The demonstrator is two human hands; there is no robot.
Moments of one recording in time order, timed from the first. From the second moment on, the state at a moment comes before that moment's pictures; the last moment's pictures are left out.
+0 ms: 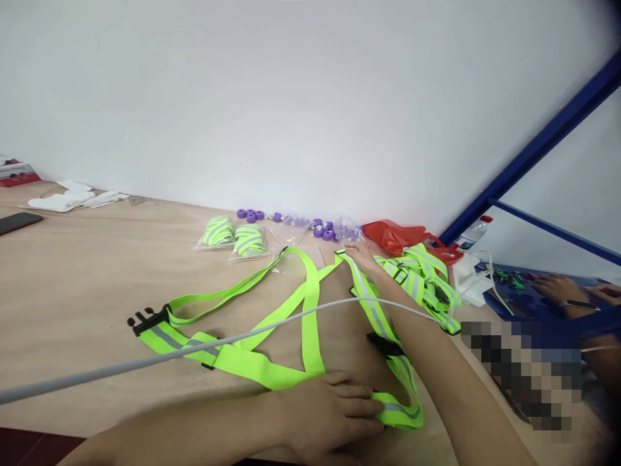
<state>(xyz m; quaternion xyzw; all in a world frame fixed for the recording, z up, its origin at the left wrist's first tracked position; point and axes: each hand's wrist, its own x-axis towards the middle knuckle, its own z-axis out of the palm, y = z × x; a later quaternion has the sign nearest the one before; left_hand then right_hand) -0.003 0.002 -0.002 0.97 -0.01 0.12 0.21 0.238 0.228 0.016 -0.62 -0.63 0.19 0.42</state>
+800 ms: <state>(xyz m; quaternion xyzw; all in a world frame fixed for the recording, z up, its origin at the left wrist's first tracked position) 0.000 0.000 0.005 0.95 0.01 0.14 0.27 0.254 -0.030 0.016 -0.66 -0.73 -0.12 0.09</state>
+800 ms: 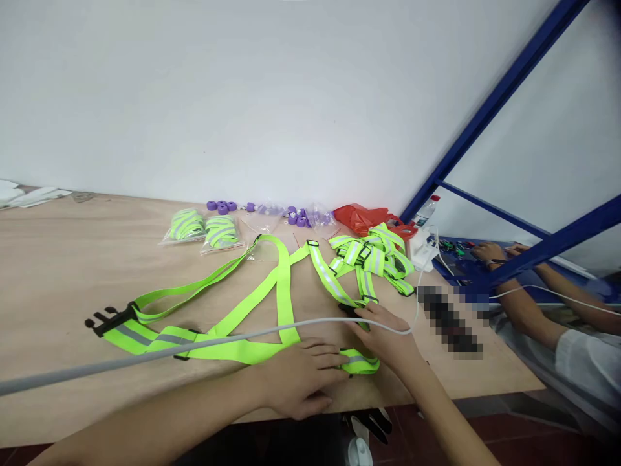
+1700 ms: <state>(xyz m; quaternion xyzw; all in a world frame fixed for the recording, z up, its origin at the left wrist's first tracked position) -0.001 -0.002 0.008 0.95 0.02 0.14 0.26 0.301 -0.039 -0.008 -0.61 -0.25 0.21 0.72</state>
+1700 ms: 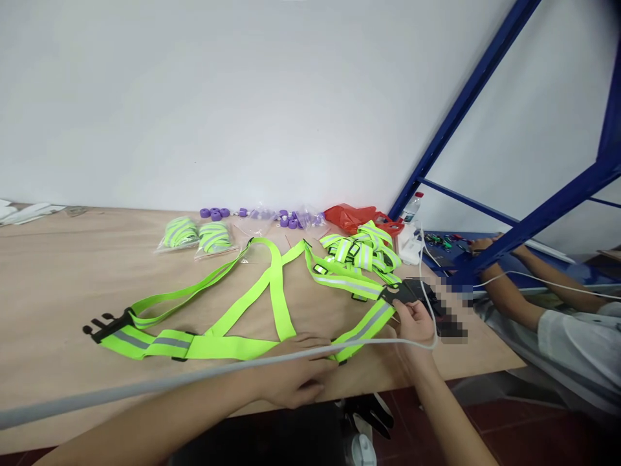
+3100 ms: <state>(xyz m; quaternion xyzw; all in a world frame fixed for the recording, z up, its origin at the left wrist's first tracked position) 0.023 -0.017 0.017 0.99 0.08 0.09 0.10 0.315 -0.016 0.035 -0.59 -0.60 0.12 0.53</state>
